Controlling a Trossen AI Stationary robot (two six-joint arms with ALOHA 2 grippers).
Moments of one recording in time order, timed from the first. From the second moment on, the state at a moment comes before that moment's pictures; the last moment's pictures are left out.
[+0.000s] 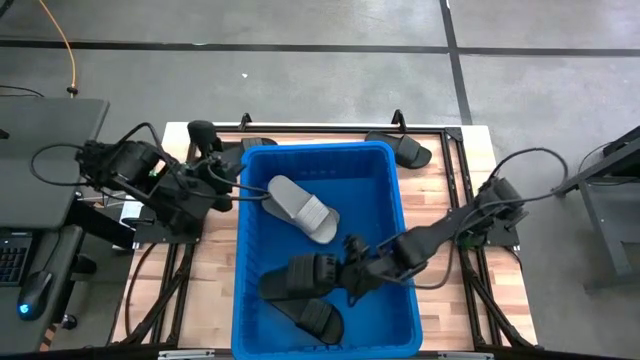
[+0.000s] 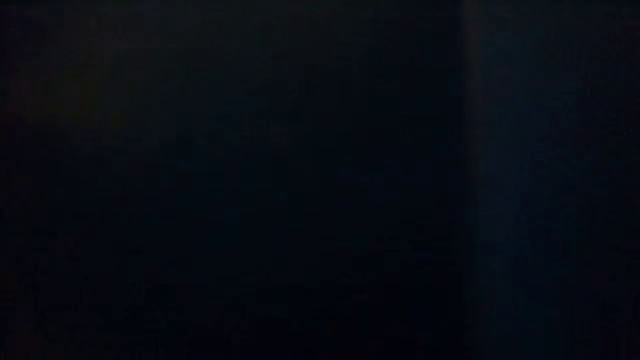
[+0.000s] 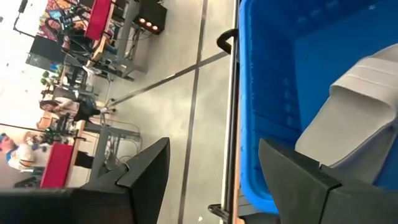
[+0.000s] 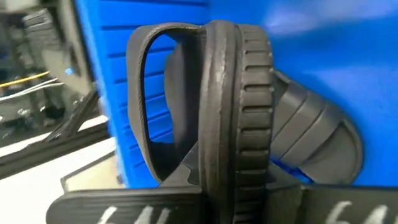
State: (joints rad) left arm -0.31 1.33 1.85 -1.57 -1.00 0.05; right arm 0.51 1.81 1.71 -0.70 0.28 1.97
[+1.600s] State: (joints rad) left arm -0.31 1.28 1.85 -1.57 -0.88 0.26; right arm 0.58 2.03 1.72 -0.62 0.24 2.12
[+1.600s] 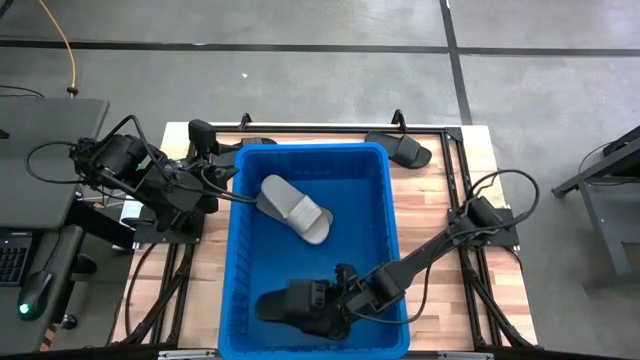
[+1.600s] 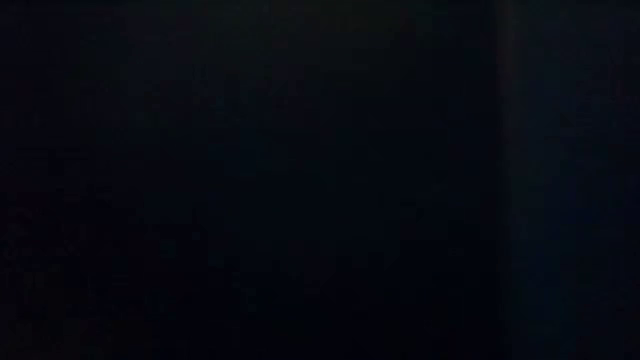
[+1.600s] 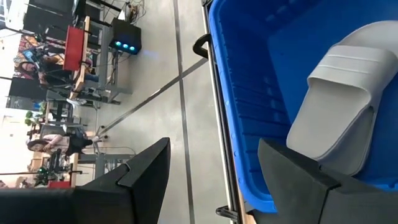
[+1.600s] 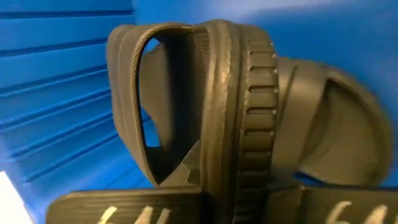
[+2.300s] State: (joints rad) left arm -0.31 1.28 1.85 -1.57 -0.89 0.31; right arm 0.57 2.04 1.72 -0.72 -0.07 2.04
